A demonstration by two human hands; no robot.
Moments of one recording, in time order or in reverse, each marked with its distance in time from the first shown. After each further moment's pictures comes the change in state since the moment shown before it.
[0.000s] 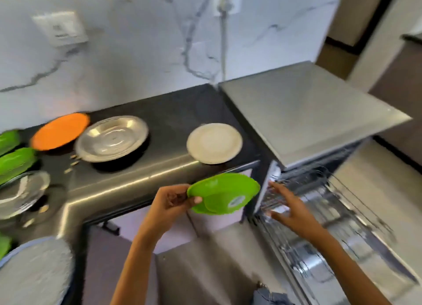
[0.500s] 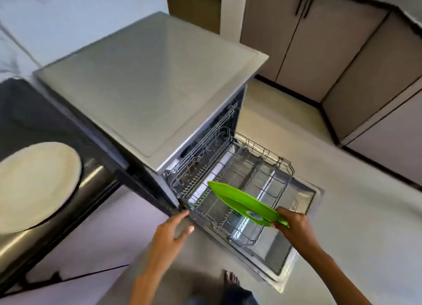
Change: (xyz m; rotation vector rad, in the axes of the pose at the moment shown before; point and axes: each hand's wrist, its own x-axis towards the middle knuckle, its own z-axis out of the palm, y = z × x) left_hand 0.112 -0.211 0.253 0.546 -0.448 -0.198; right_hand -0.151 0.226 -0.109 -0.360 0.383 0.713
